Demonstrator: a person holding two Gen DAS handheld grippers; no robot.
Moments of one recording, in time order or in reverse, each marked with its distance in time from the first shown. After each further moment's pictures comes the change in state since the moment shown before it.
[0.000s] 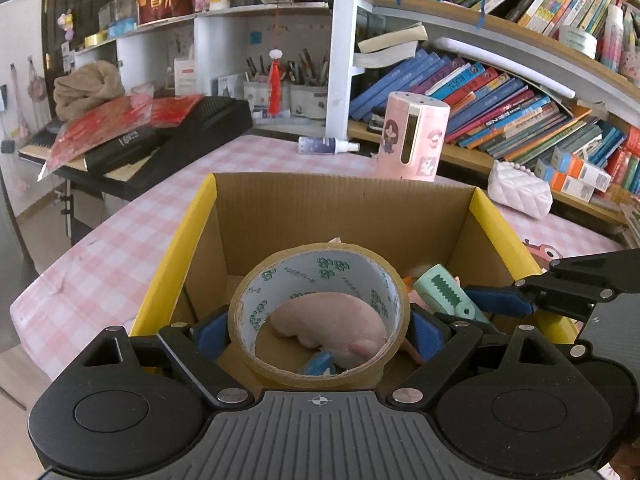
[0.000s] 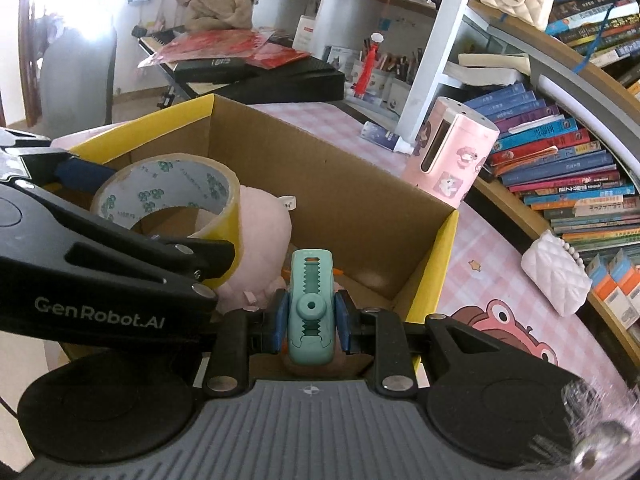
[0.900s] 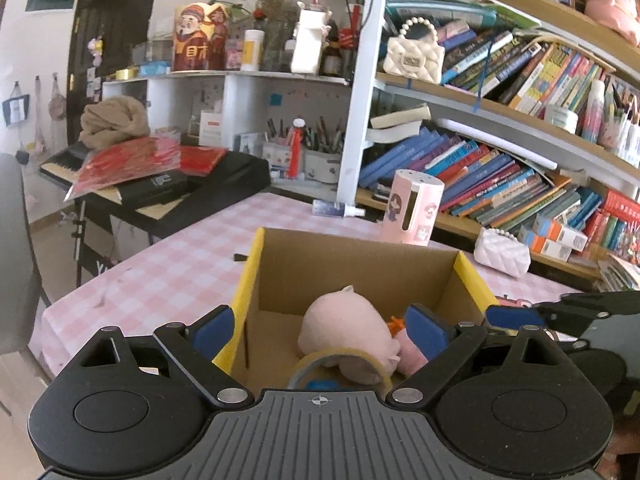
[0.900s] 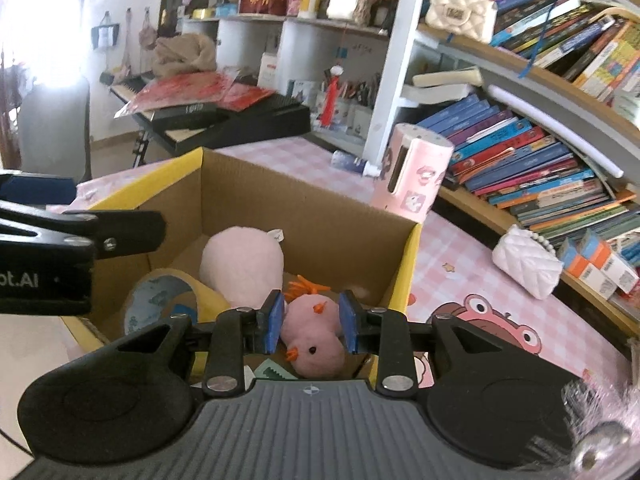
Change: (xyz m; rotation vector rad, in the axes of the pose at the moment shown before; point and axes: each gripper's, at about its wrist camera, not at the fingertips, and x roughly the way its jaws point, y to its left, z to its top) left arm -0.078 0.034 -0.015 -0.082 -0.197 -0.023; right arm -0.054 0.009 -0.001 0.145 -0.110 -0.084
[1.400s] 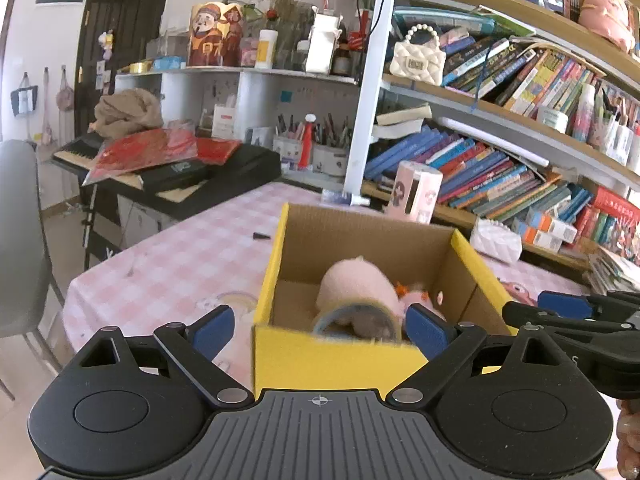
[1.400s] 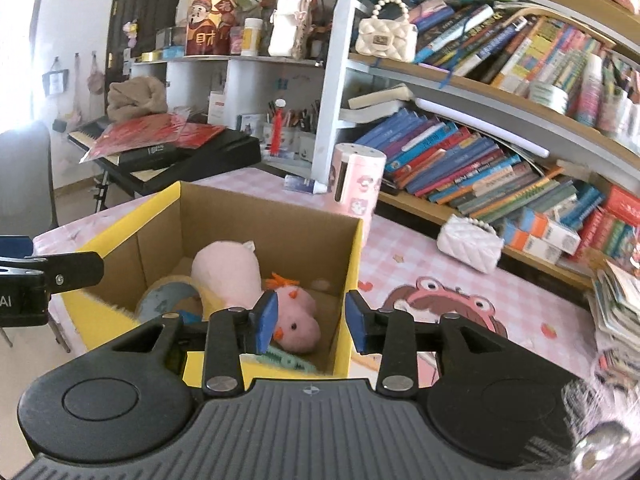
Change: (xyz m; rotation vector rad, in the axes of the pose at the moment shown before) left arm -0.051 0.021 -0.029 -0.012 0.013 -0.006; right arm -0.068 0.013 -0.028 0.130 -0.067 -0.133
